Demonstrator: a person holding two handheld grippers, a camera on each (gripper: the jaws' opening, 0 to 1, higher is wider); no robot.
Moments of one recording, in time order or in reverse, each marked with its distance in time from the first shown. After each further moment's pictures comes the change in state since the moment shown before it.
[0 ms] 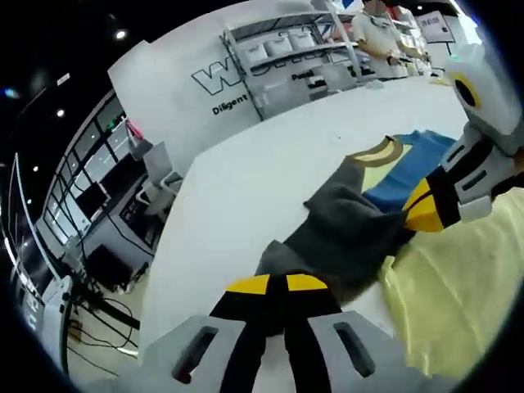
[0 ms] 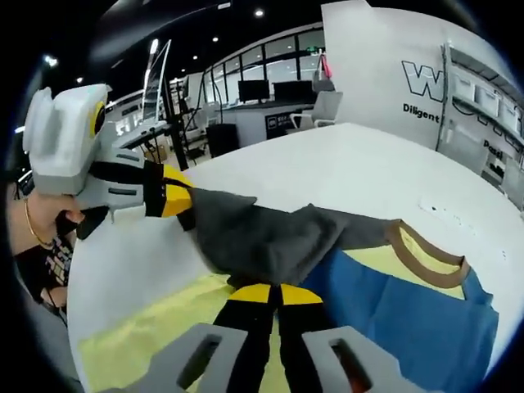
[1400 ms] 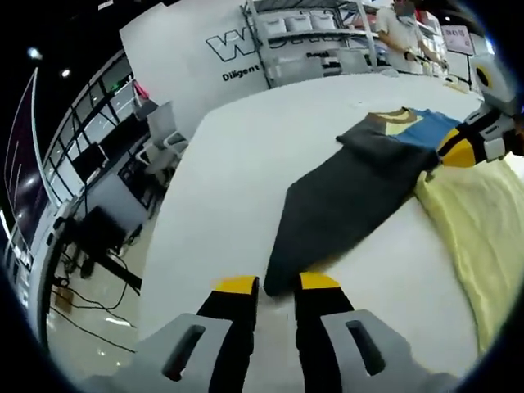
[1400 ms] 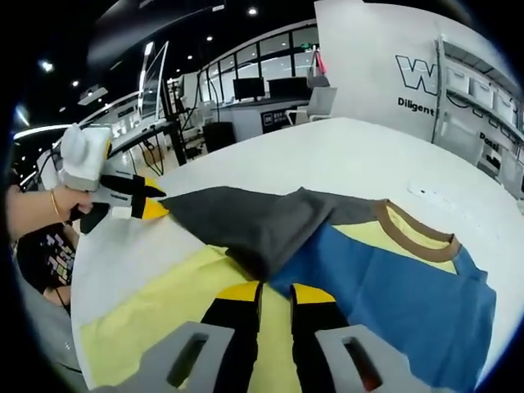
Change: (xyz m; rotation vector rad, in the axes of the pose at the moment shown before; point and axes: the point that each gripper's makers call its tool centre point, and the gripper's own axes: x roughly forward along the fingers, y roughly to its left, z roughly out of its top) left arm -0.012 0.055 -0.088 -0.032 0.132 0.007; right arm -0.022 -0.005 -0.017 0.028 0.006 -0.011
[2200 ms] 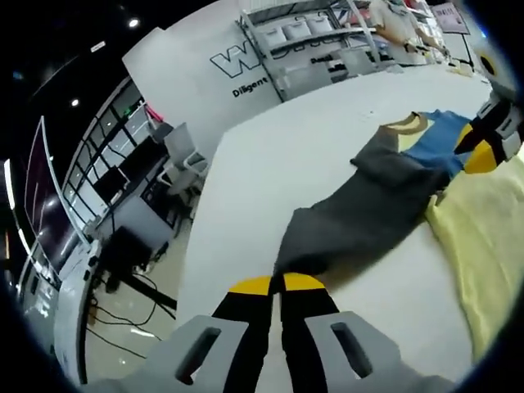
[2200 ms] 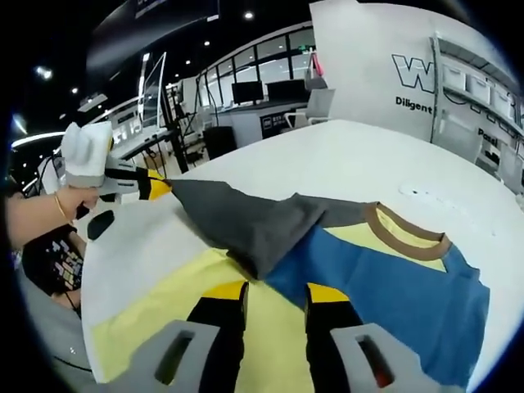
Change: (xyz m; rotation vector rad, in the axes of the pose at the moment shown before) left arm -0.022 0.019 0.044 -0.020 -0.053 0.157; right arm -0.020 -0.006 0.004 0.040 -0.002 0.027
